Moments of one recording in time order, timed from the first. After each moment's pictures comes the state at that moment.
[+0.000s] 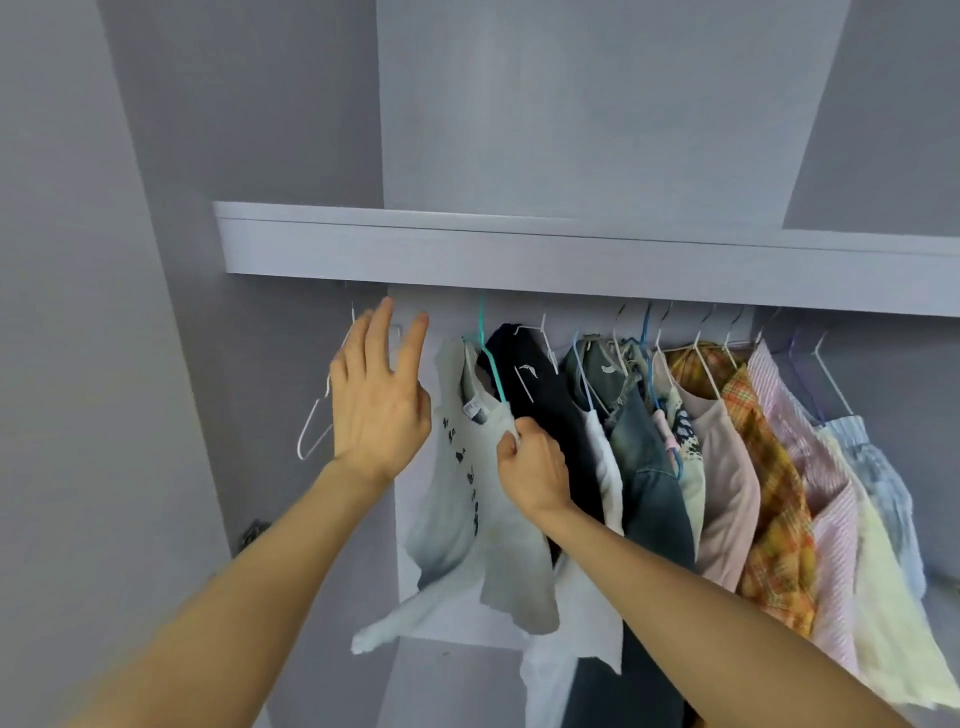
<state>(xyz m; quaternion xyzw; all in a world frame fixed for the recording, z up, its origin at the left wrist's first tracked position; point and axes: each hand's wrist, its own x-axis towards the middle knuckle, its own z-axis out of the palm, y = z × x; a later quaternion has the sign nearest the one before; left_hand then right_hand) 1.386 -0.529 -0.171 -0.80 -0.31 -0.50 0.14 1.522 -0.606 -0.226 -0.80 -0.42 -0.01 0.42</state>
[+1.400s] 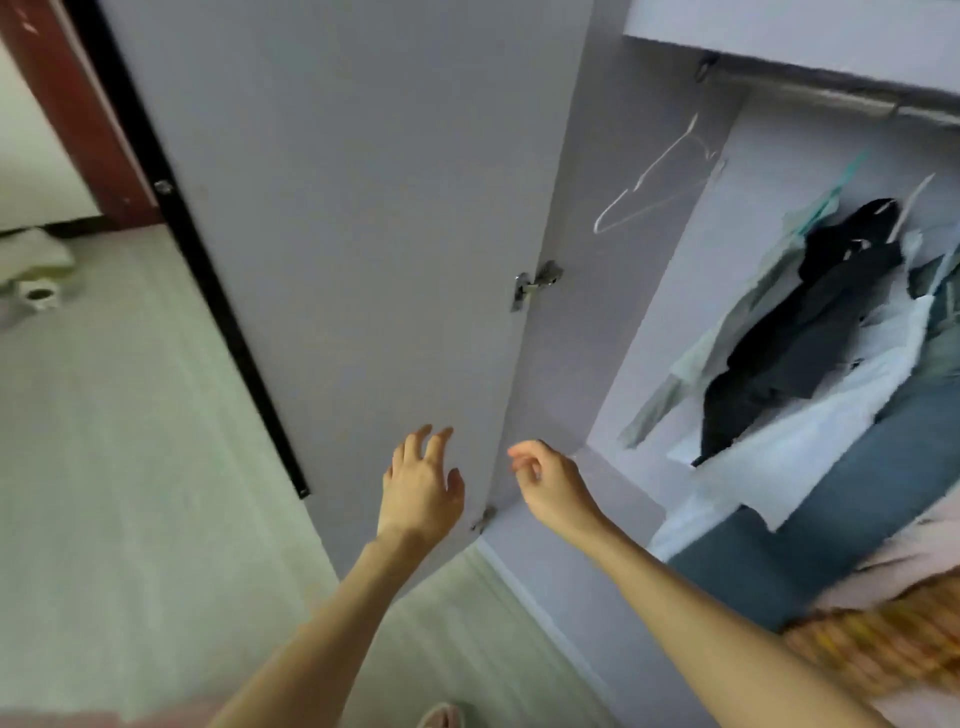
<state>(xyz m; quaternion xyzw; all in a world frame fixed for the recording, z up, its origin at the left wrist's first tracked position) 1.184 -0.797 -0.382 -0.61 -0.73 -0.25 -0.18 1.341 -0.763 -0.369 -0.60 -0.69 0.34 0.24</state>
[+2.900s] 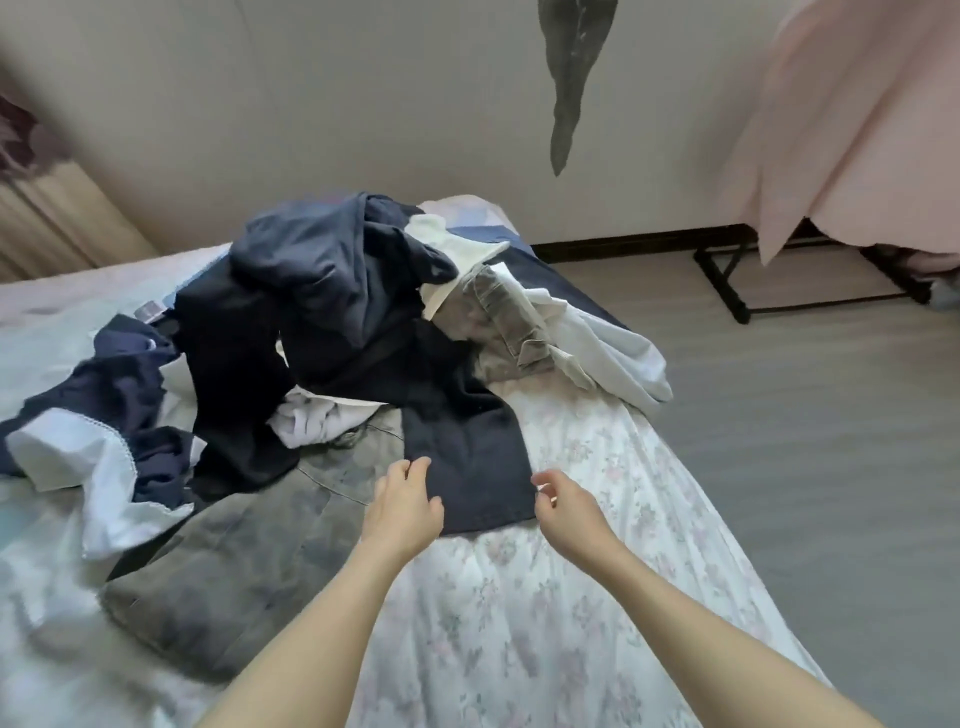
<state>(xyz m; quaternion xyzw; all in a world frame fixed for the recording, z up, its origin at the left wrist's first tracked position) 0.626 -1.639 -0.606 0.41 -0.87 -0.25 -0.11 0.505 -1.489 -0.616 0.22 -0.86 0.32 -0.32</state>
